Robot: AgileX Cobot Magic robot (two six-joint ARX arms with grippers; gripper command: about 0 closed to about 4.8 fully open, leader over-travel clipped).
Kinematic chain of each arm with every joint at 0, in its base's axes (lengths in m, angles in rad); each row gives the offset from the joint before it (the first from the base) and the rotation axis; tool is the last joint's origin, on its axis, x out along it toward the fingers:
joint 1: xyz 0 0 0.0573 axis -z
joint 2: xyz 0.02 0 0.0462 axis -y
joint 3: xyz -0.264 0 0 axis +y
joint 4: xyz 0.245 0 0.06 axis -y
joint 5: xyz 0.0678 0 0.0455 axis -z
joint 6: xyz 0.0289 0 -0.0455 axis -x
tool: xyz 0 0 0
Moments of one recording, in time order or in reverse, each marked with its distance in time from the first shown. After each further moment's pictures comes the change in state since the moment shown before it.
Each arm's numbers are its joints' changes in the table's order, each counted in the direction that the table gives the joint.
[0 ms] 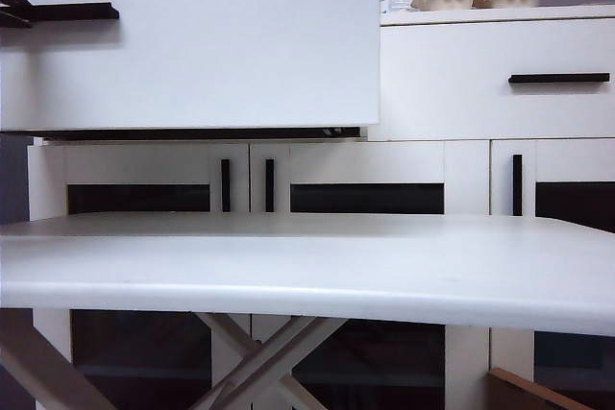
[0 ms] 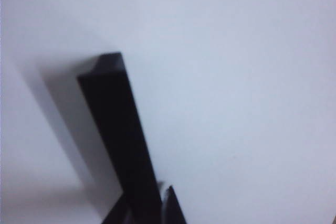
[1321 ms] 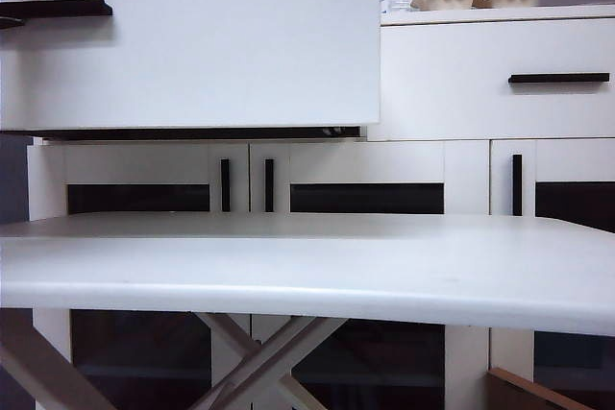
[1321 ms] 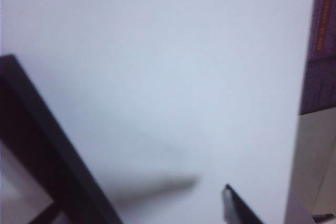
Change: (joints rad) left arm 0.000 0.070 -0.001 -0.008 0.036 -0.052; right arm 0.000 -0.004 0.000 0.079 -0.002 0.000
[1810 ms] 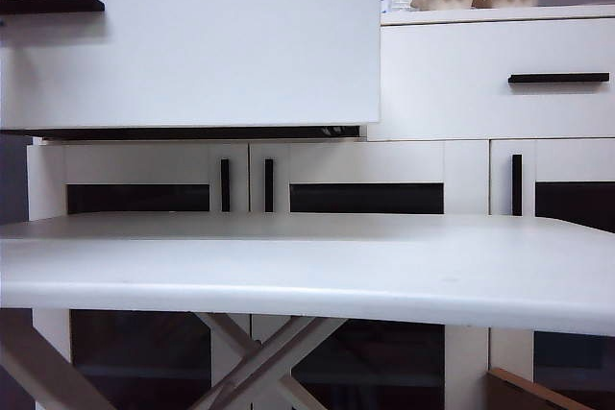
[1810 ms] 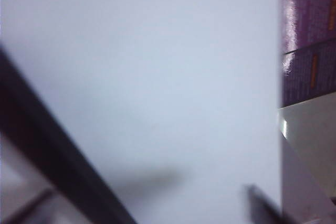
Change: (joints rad) left arm 0.000 0.147 -0.002 -0.177 0.013 -0.094; right arm 0.000 -0.099 -0.003 0.177 -0.107 -0.027
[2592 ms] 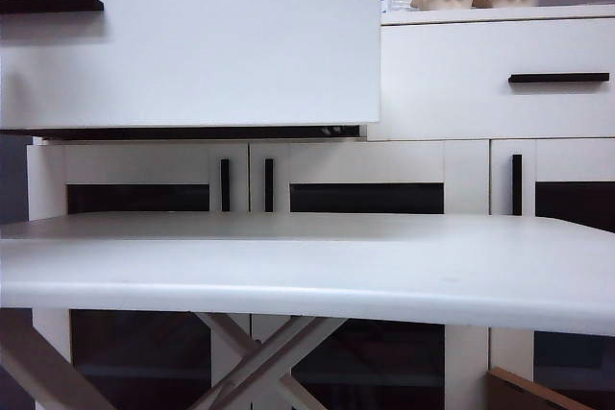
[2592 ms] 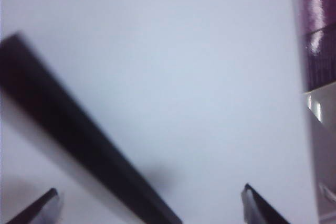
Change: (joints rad) left arm 0.000 0.061 -0.003 -0.124 0.000 -0.151; right arm -0.010 -0.309 -0.311 0.023 -0.149 -0.005
